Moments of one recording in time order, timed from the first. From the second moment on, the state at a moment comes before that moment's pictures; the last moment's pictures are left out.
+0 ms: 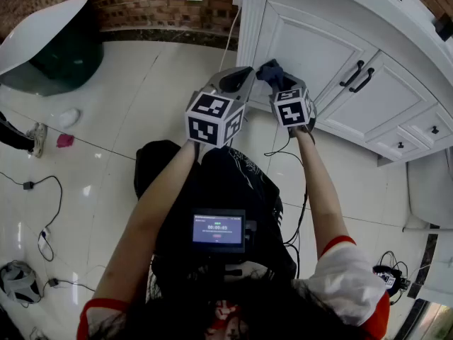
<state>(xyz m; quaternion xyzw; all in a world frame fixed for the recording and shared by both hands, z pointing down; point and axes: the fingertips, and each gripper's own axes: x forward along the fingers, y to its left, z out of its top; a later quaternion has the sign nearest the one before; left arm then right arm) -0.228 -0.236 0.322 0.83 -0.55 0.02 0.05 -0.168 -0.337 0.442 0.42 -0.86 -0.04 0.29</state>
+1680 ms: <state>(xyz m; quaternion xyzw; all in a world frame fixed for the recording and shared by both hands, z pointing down) -0.166 -0.238 0.298 0.85 -0.53 -0.02 0.05 -0.085 -0.348 0.217 0.49 -0.84 -0.15 0.17</state>
